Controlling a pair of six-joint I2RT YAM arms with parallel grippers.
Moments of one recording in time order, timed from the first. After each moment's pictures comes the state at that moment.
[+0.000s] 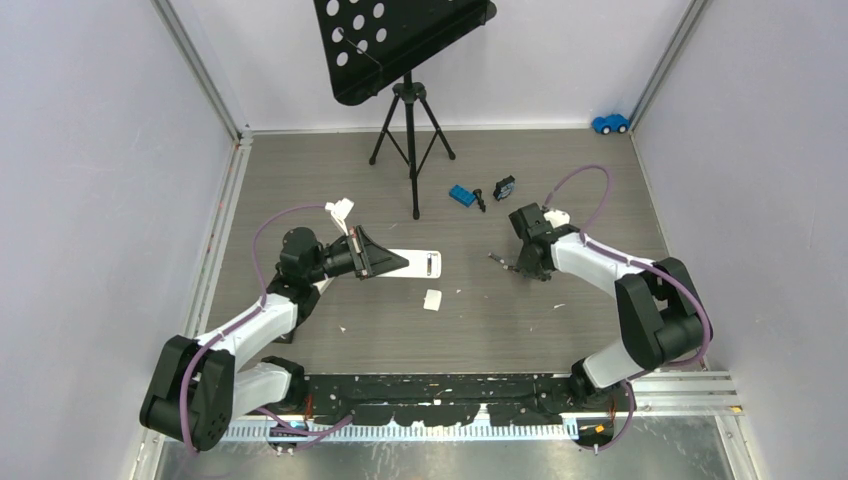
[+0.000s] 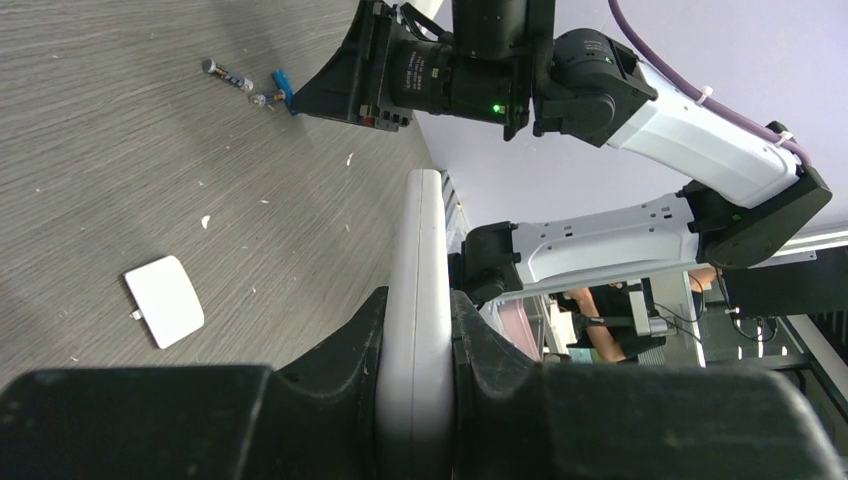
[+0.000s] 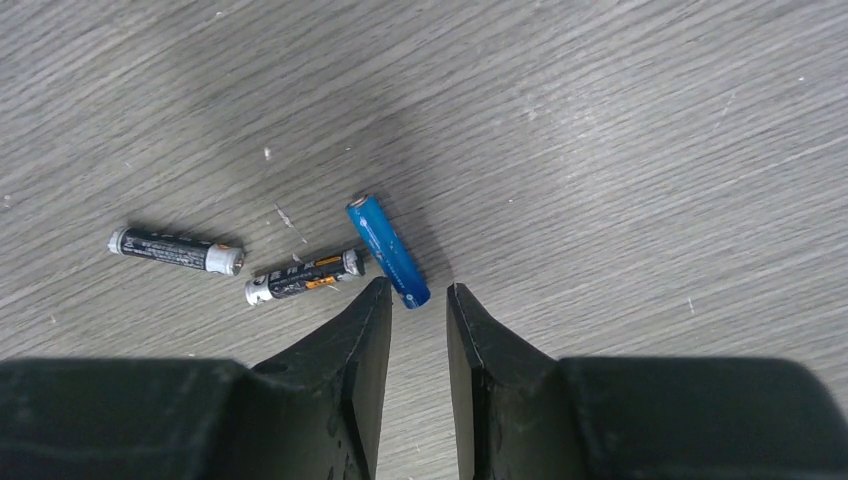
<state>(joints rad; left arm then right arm) -0.33 1.13 0.41 0.63 0.86 -1.04 0.39 1.51 0.82 -0.52 0.35 0.76</state>
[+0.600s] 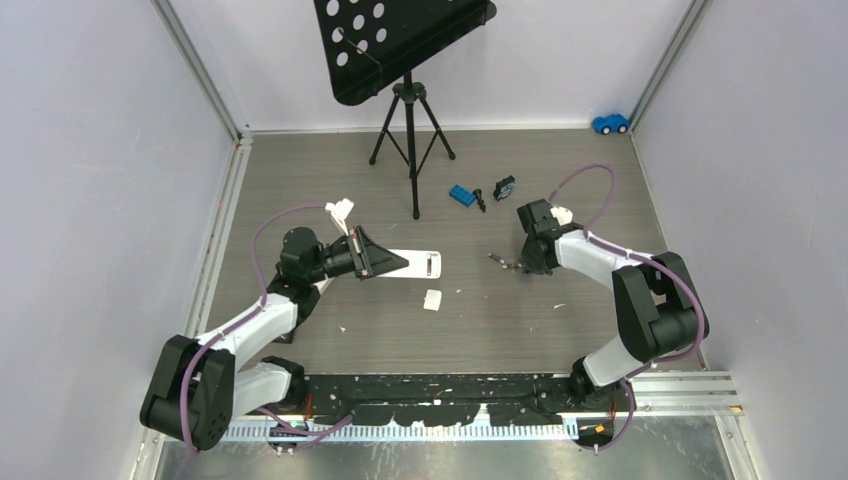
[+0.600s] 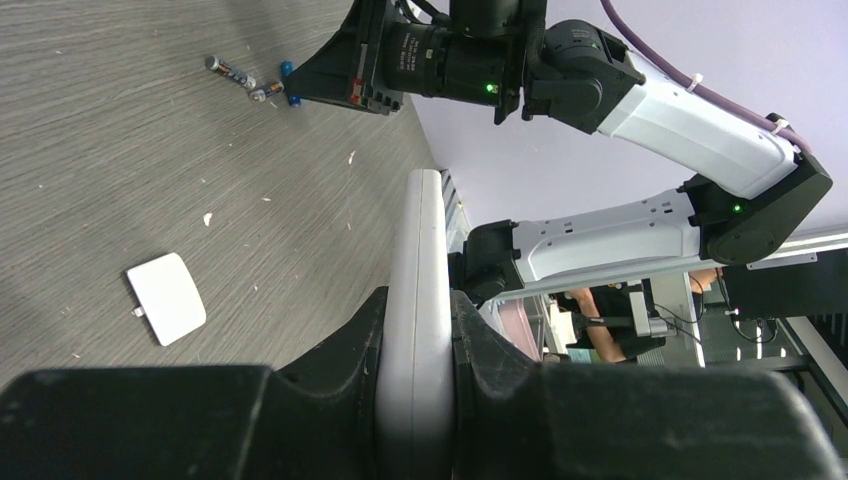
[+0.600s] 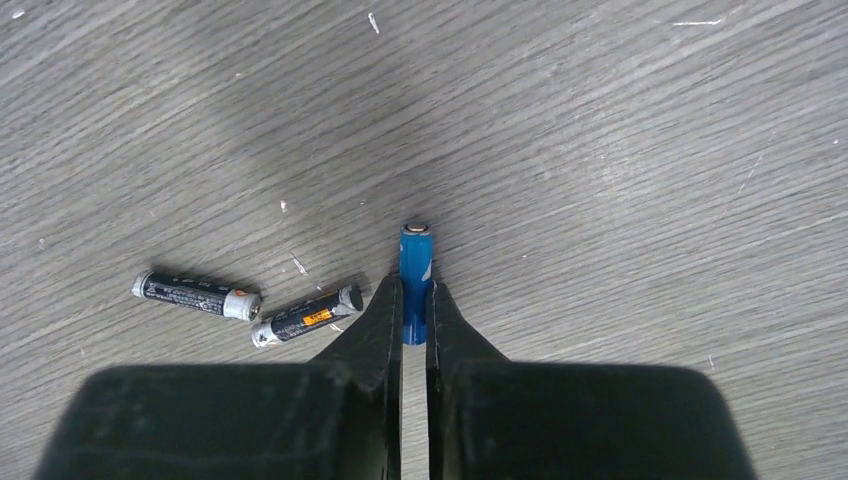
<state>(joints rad) -0.33 1.13 0.41 0.62 0.86 -1.04 0.32 1.55 0.81 -0.42 0.27 0.71</state>
